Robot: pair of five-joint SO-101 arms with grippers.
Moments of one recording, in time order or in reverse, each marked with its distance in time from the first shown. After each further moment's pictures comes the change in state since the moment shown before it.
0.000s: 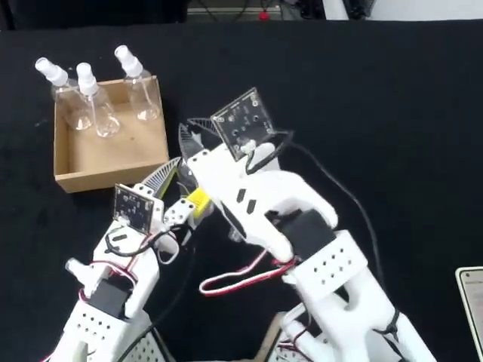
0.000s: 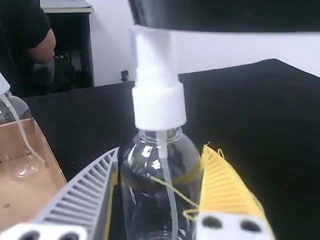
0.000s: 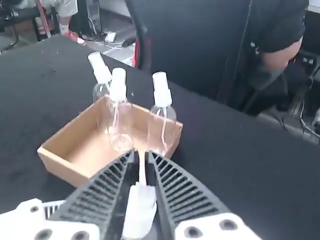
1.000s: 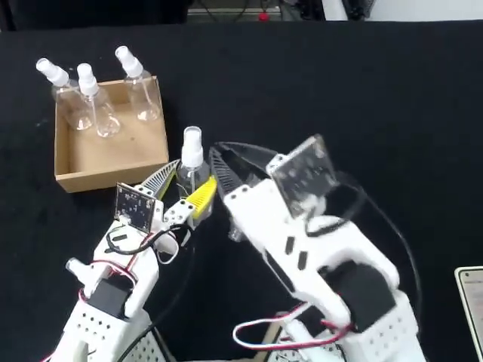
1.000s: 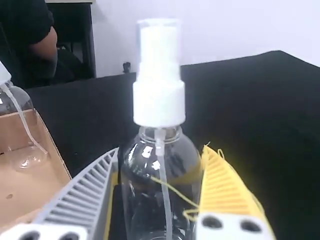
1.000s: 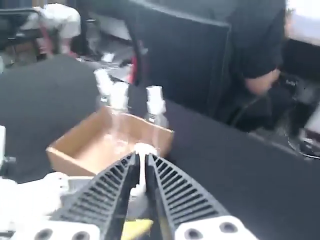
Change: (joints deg) left arm -0.3 -0.1 0.0 2.5 0.0; right arm 3.4 -22.2 0.2 16.9 0.6
